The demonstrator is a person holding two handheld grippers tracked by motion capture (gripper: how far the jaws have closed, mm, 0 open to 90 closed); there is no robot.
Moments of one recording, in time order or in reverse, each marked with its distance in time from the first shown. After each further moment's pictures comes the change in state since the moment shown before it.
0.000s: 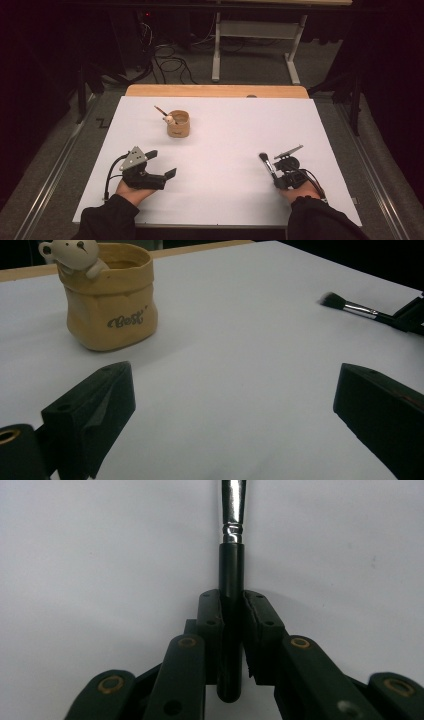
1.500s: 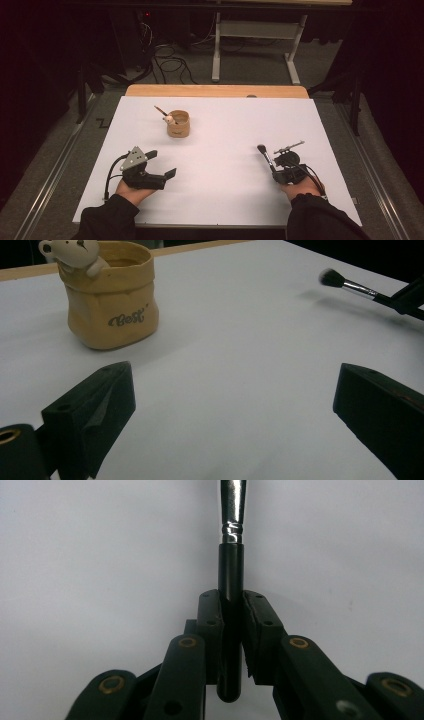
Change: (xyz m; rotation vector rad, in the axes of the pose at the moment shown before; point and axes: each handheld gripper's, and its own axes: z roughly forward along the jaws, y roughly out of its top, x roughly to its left) left arm 0.000 0.000 0.001 0.006 0.003 0.008; right arm 0.001 0.009 -0.010 -0.111 -0.001 -0.037
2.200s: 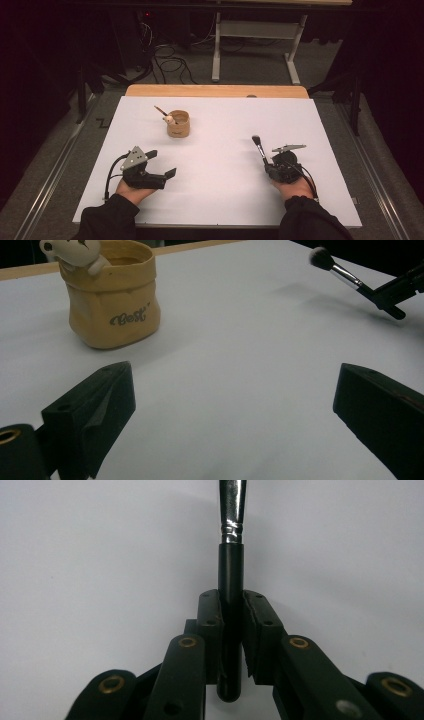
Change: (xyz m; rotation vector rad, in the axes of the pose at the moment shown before) left arm 0.001 0.000 0.002 0.004 0.006 0.001; right arm 0.003 -0.001 0.015 -0.218 0.070 0.029
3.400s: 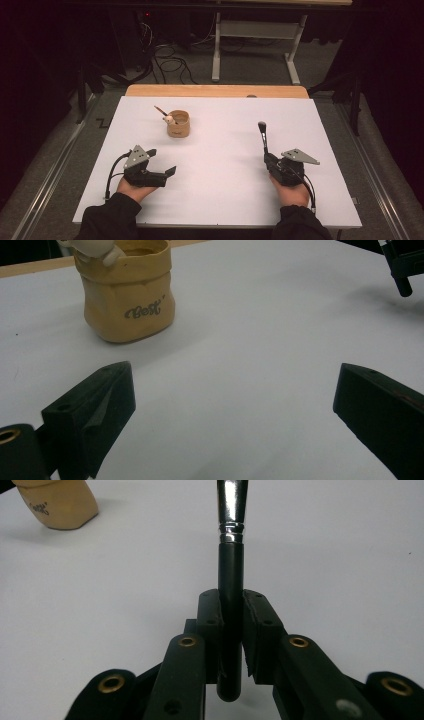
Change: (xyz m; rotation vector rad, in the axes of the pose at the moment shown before) left arm 0.004 -0.002 0.006 0.022 0.048 0.009; right arm -0.010 -0.023 0.009 -0.425 0.046 0.054
